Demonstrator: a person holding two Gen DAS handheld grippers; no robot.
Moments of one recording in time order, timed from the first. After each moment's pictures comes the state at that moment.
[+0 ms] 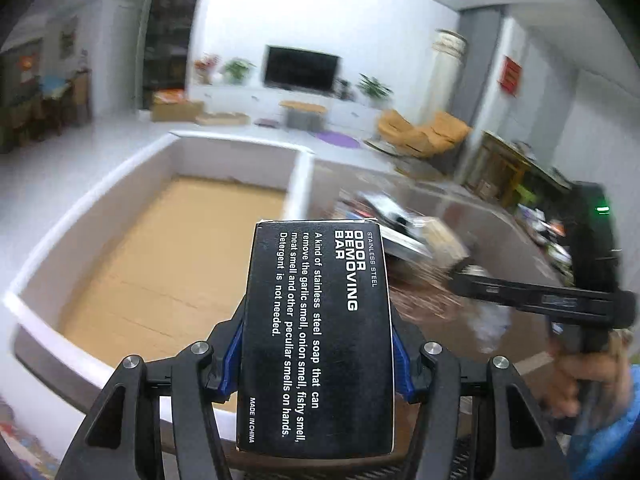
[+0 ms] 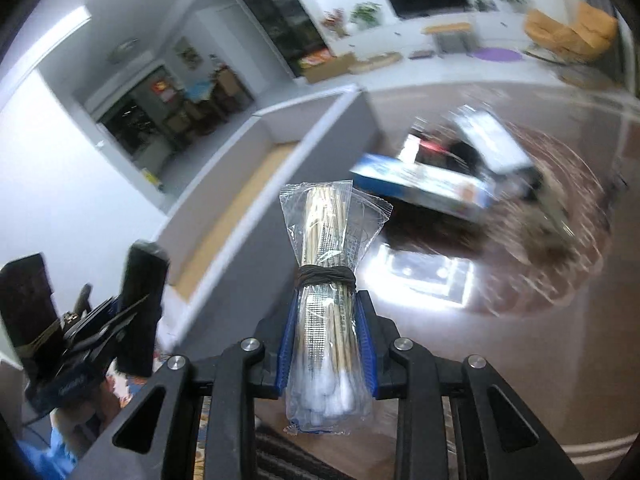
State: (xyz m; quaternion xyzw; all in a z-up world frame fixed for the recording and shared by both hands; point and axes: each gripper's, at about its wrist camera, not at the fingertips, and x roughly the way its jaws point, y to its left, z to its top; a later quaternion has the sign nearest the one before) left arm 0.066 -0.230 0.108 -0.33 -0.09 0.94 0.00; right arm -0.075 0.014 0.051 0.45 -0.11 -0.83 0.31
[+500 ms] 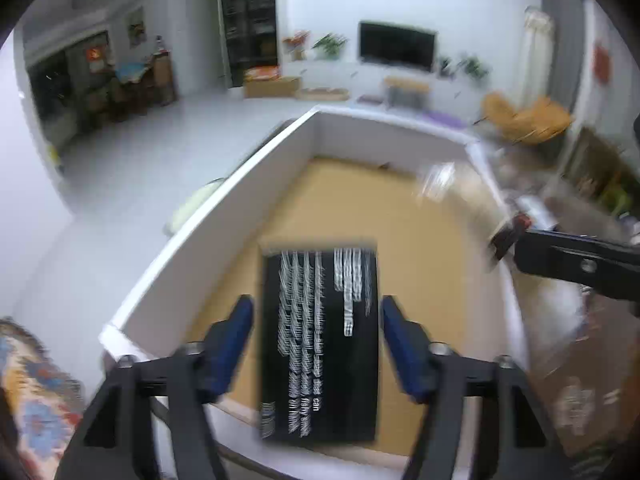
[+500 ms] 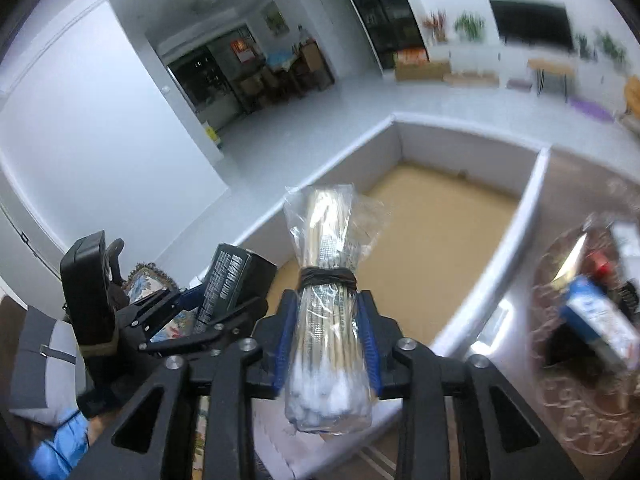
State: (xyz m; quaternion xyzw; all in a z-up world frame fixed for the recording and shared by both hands) left arm 0.017 -0.352 0.070 -0.41 -0.05 0.89 -0.18; right arm -0.110 -0.193 0.087 0.44 -0.03 -0.79 0.42
